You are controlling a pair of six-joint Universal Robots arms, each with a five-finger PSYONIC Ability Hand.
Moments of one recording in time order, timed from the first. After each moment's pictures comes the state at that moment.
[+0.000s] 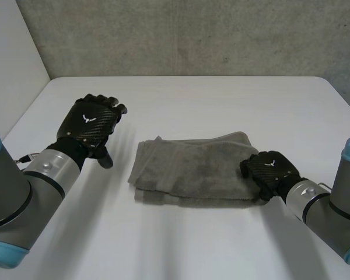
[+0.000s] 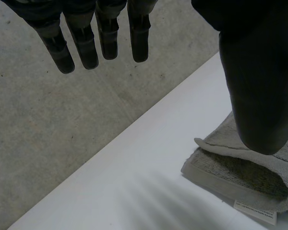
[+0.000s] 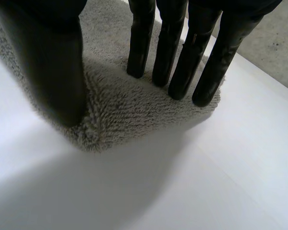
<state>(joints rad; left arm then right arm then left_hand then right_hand) 4.33 -1.72 -1.81 3.46 -1.42 3.48 1.83 -1.17 1.81 -0.18 1.26 2.68 0.26 0.26 0.26 0.27 0.06 0.76 0.77 0.76 0.76 0.59</state>
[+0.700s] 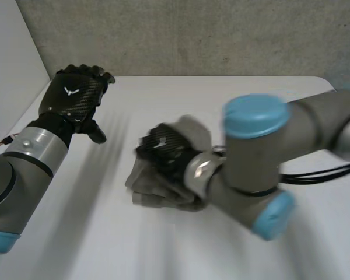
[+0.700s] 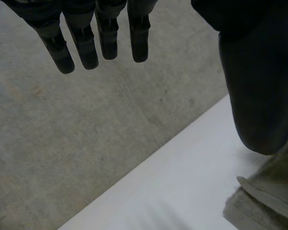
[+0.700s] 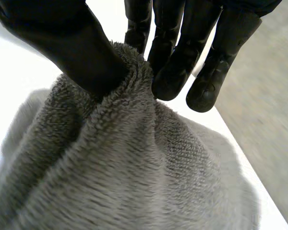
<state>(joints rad) 4.34 -1.65 -1.75 3.46 -1.46 3.40 2.34 -0.90 1.10 0.10 1.26 2.52 0.26 0.25 0.26 0.27 0.05 1.29 1.26 1.32 1.33 1.15</state>
